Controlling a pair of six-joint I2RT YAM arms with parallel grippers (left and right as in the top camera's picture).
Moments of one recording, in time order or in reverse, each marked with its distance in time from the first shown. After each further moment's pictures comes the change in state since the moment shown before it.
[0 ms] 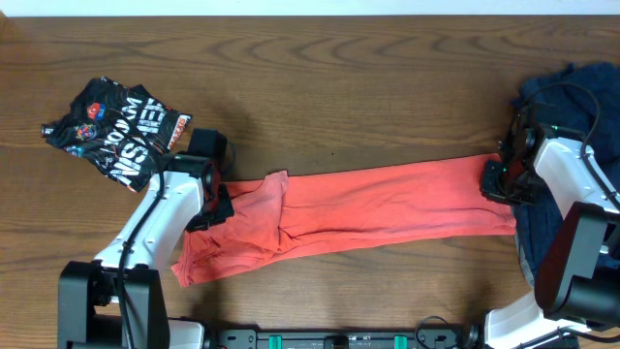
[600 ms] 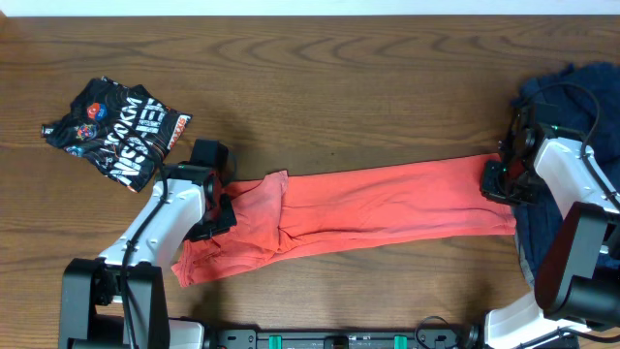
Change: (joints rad) left arm 0.000 0.000 -0.070 0.049 0.044 -0.006; right arm 0.000 0.000 0.000 0.000 0.000 0.000
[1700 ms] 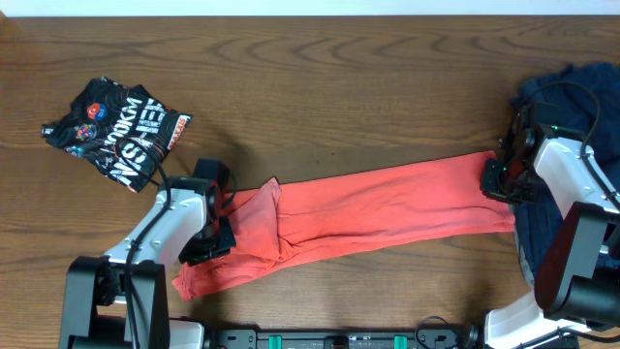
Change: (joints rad) left arm 0.000 -0.001 -0.095 -0.063 0.021 -0.034; right arm 0.000 0.000 0.000 0.016 0.003 -0.004
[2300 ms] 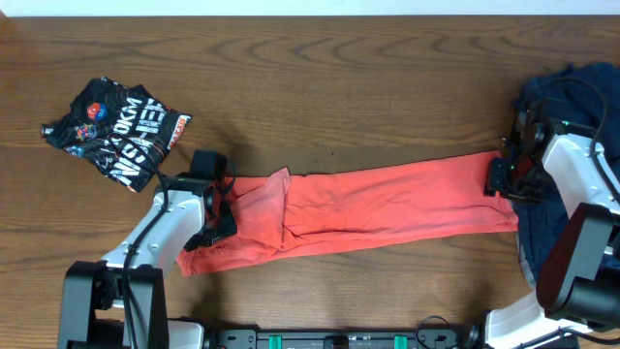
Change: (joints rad) left arm 0.013 -0.001 0.002 0.200 -0.010 -0.006; right arm -0.031 0.000 0.047 -0.066 -0.005 -0.099
